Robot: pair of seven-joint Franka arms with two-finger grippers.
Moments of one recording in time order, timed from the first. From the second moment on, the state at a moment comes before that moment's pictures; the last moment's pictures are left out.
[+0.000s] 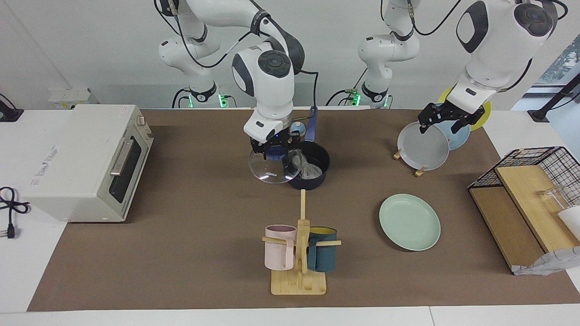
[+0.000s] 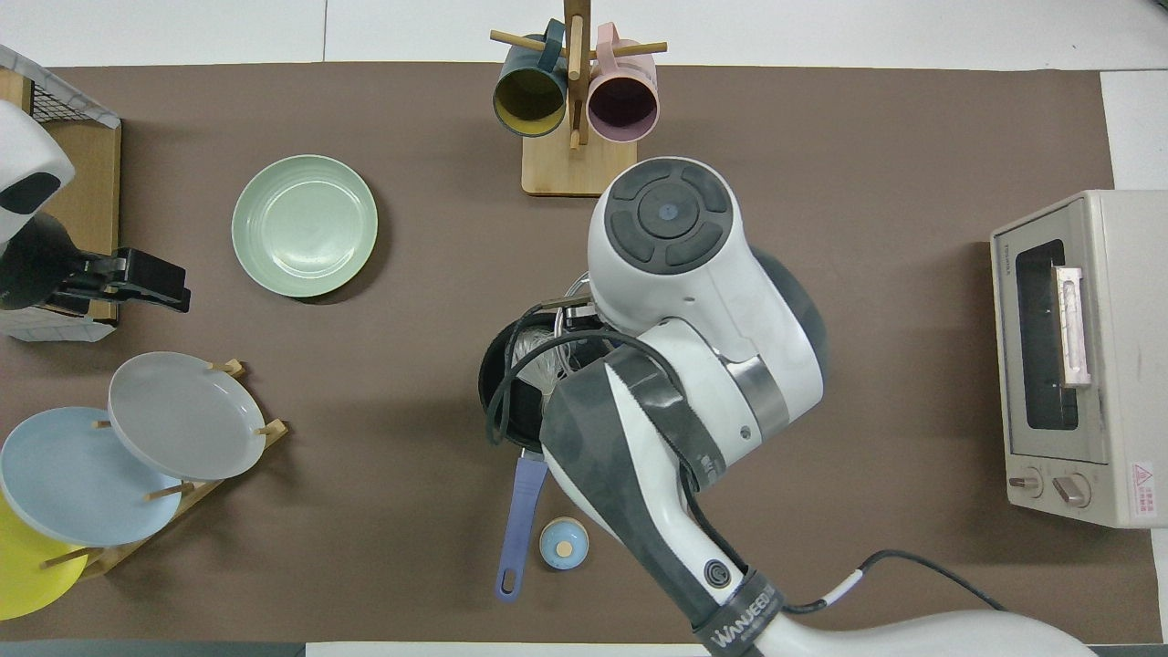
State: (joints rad) left arm 0.00 0.00 -0.11 -1.62 -0.02 1.53 -0.03; right arm 0.63 0.30 -0.06 -1.55 0.02 1.82 0.51
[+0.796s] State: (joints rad) left arm 0.00 -0.03 -0.11 -1.66 -0.01 1.59 -0.04; right arm 0.76 0.41 -0.06 -1.55 0.02 1.94 0.76
